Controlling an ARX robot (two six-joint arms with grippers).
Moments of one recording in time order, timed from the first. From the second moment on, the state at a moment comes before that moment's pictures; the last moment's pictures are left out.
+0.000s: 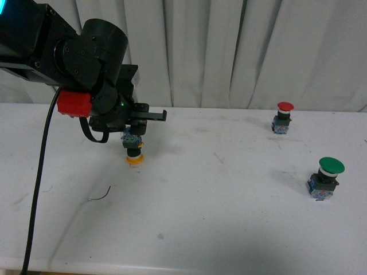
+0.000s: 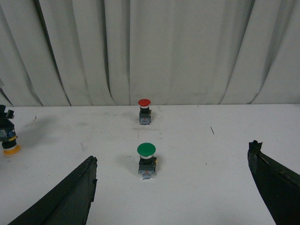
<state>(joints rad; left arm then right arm) -0.23 2.29 1.56 -0.08 -0.10 -0.08 0.00 0.00 0.01 0.00 0.00 -0.01</state>
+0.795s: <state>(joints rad) -0.28 1.69 1.14 0.13 0.06 -0.10 0.00 0.00 0.01 0.00 0.00 -0.01</state>
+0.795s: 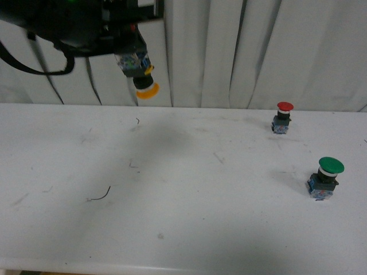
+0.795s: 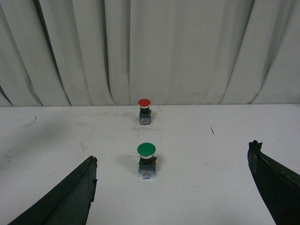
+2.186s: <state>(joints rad) -0.19 1.48 0.53 1.09 0.64 -1.05 0.00 0.00 0.01 0.00 0.00 -0.01</state>
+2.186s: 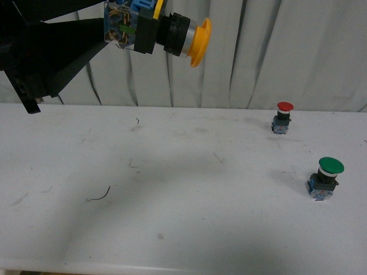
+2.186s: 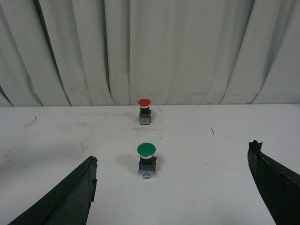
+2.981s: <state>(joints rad) -0.27 1.48 0.55 1.02 0.54 -1.06 -0.16 0.63 0.10 0.61 -0.08 -0.03</state>
